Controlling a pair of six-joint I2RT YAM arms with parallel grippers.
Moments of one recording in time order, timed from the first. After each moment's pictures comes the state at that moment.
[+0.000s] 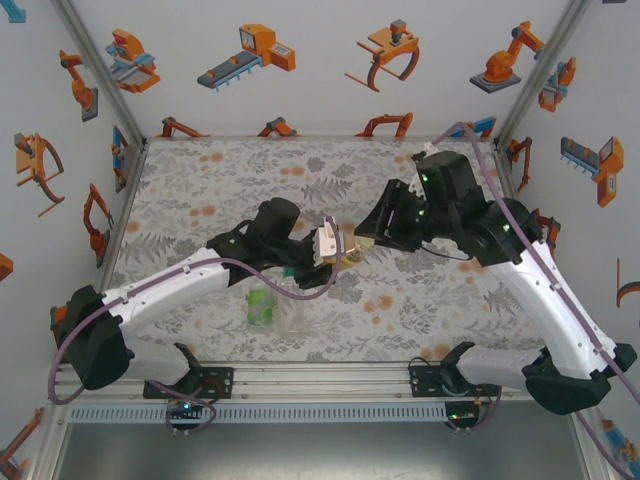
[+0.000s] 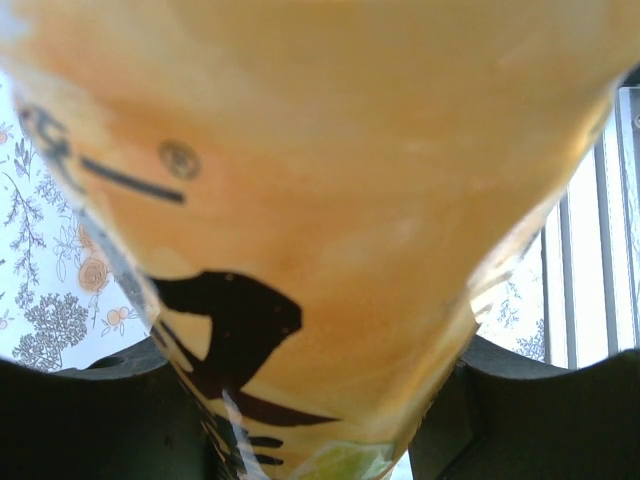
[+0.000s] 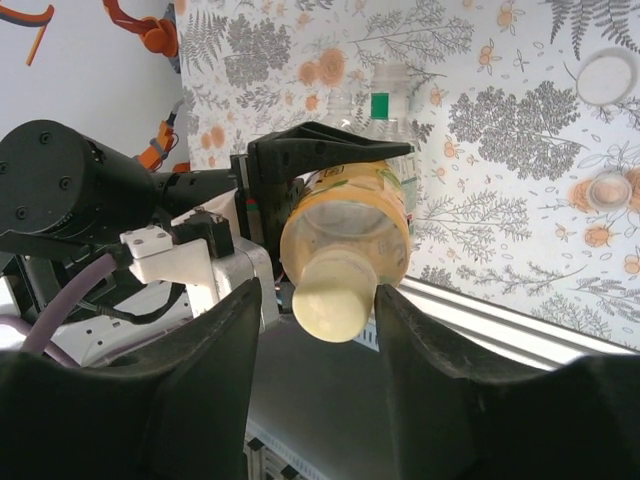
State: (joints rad) left arm -0.90 1.35 1.03 -0.30 0.52 0.50; right arm 0.68 1.19 1.62 -1.12 -0.16 0.89
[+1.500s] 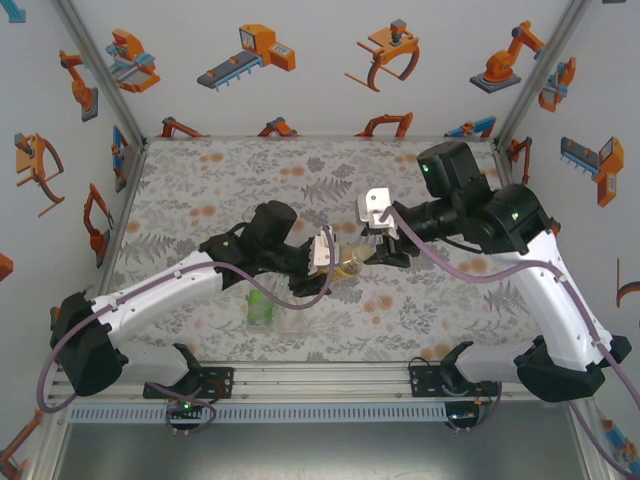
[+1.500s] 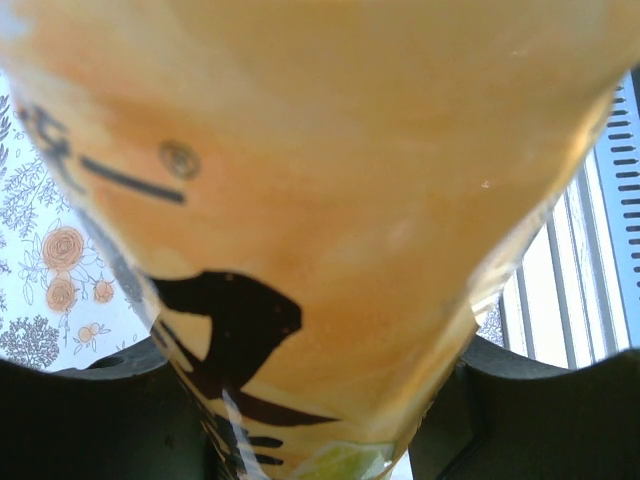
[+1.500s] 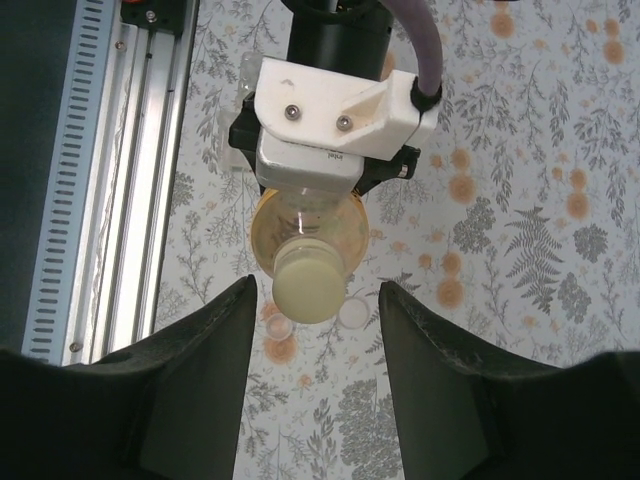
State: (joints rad) left arm -0.92 1.31 1.03 -0.39 0.60 0.56; right arm 0.68 1.27 1.79 -1.32 -0.68 -0.87
